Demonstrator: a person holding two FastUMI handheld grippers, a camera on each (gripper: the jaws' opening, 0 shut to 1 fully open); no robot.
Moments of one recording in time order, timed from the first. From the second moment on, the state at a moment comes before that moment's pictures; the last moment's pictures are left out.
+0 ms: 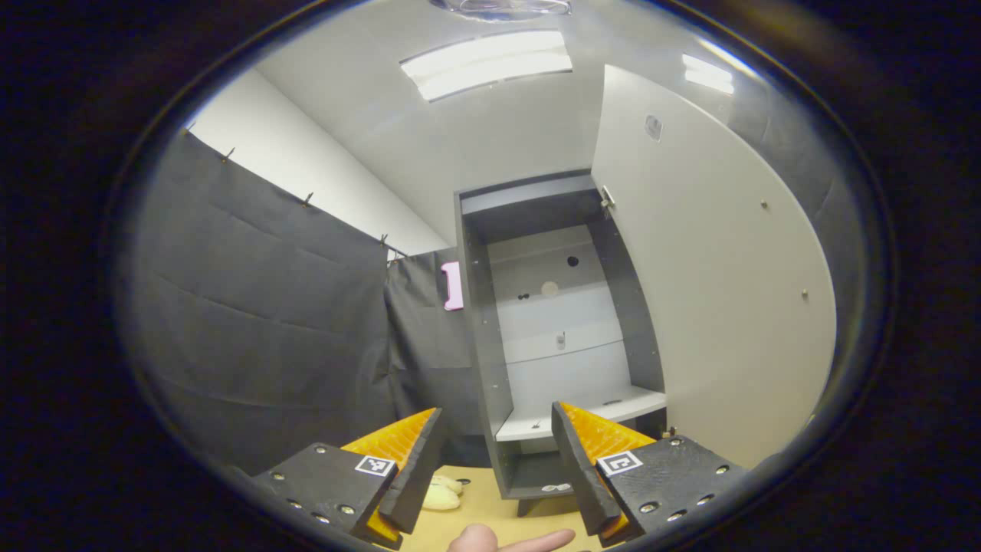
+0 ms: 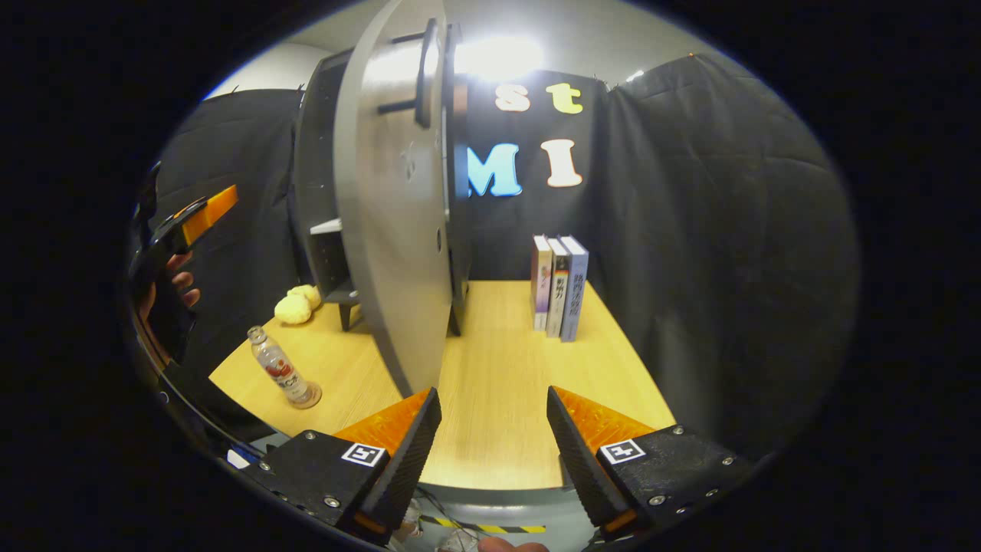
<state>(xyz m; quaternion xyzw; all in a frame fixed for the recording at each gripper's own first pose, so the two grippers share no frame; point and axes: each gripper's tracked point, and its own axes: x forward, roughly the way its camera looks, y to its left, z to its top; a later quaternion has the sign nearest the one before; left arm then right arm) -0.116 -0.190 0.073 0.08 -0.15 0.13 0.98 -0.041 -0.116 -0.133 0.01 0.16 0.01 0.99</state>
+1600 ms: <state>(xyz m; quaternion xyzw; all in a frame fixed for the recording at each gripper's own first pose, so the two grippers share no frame) -0.040 -0.104 0.054 0.06 -0.03 0.05 1.00 0.030 0.103 0.044 -0.01 -0.02 0.13 0.99</state>
